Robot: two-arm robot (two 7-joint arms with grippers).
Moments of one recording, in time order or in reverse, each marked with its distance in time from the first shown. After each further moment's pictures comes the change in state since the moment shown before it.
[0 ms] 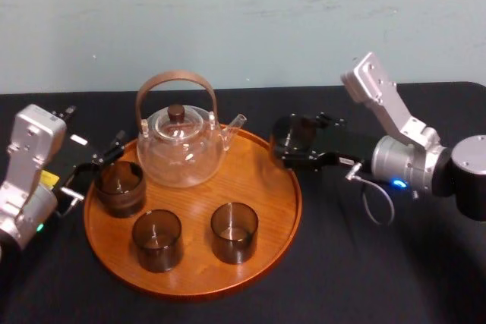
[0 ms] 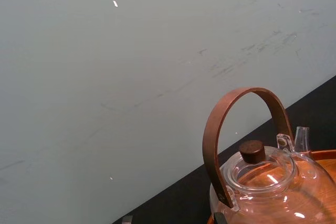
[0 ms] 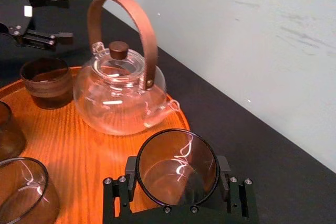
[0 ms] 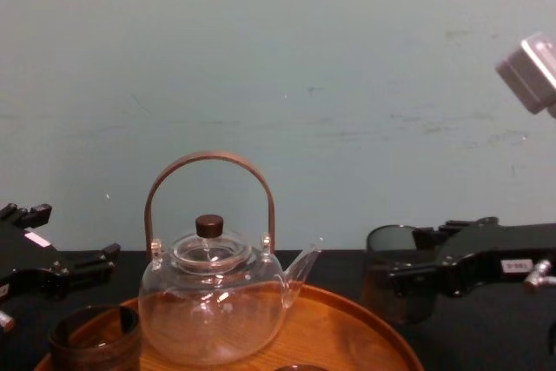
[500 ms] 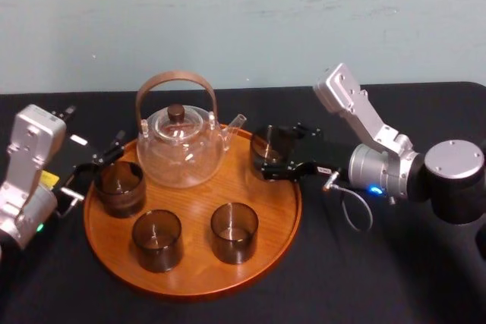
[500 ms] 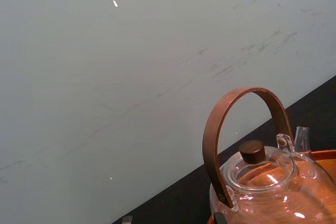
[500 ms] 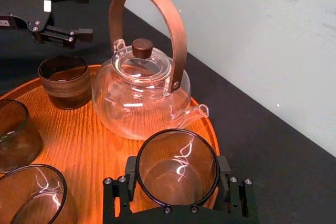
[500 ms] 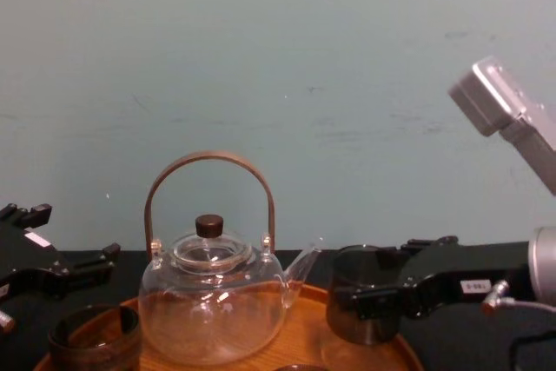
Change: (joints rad) left arm 0.000 0.000 0.000 0.000 0.000 0.000 0.000; right arm 0.038 -0.049 -0.061 0.069 -0.011 -0.021 0.016
